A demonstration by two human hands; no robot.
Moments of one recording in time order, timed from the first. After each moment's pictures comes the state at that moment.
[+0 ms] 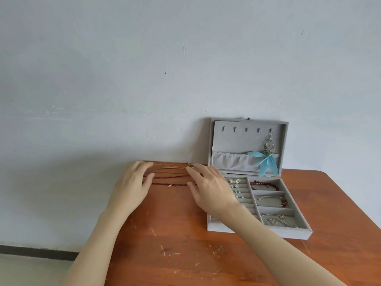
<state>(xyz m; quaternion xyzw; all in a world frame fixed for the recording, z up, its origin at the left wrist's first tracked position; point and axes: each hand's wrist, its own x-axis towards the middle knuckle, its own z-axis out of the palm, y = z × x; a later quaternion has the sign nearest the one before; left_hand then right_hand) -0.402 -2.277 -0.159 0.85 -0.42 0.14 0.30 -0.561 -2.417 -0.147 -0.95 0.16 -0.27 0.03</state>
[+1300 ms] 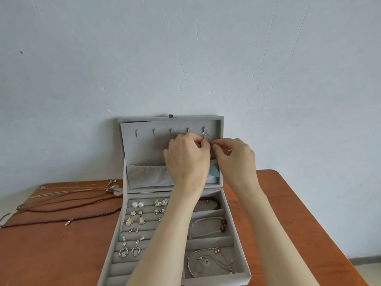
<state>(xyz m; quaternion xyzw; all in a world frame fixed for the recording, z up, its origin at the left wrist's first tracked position) -0.575 -2.551 -0.106 0.80 -0.34 0.07 0.49 -0.653 -2.598 -0.115 -0.77 0.39 -0.42 0.28</state>
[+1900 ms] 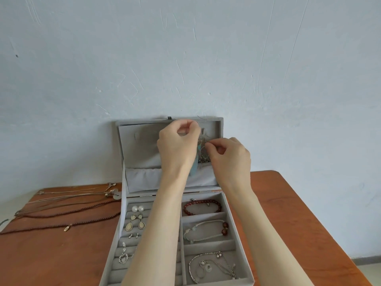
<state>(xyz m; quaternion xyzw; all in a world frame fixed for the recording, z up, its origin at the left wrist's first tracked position) -0.563 -2.541 -0.076 0.67 -0.30 -0.06 0.68 -0.638 -2.590 -0.114 -0.75 0.41 -0.46 0.26</state>
